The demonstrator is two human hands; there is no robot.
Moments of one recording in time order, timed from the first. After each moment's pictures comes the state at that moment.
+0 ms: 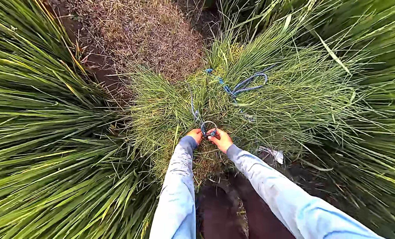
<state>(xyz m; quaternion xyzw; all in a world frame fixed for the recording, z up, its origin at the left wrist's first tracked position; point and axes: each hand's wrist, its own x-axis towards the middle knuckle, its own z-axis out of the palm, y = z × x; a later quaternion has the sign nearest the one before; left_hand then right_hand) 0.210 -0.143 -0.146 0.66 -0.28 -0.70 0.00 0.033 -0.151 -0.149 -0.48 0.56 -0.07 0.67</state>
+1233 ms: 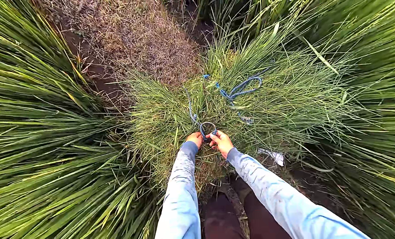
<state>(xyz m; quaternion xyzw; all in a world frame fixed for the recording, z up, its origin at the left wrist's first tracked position) 0.202 -0.143 -0.139 0.69 -0.32 -0.65 0.00 0.048 -0.155 -0.118 -0.32 0.62 -0.13 0.70</state>
